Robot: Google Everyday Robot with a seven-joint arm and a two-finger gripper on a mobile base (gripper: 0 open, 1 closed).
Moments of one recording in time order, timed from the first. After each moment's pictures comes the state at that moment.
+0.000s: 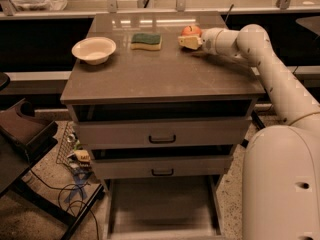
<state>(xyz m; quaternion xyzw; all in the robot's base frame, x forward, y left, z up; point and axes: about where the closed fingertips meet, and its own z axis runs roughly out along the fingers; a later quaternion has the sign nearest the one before) 0.901 -0.127 0.842 -0.26 0.74 0.23 0.58</state>
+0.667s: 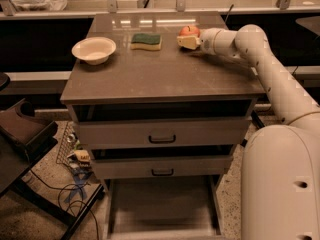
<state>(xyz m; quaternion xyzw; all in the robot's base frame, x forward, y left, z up) 0.902 -0.121 0.839 -0.26 0.74 0.23 0.58</state>
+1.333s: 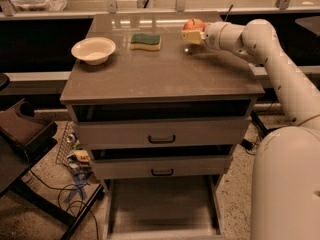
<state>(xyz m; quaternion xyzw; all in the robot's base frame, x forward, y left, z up) 0.889 -0.131 0.872 -0.27 0.72 0.22 0.60</state>
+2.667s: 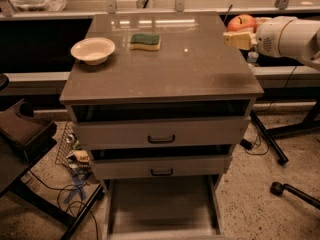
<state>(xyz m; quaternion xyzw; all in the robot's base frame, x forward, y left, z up) 0.717 -0.225 0.952 -0.29 0.74 0.10 0.60</state>
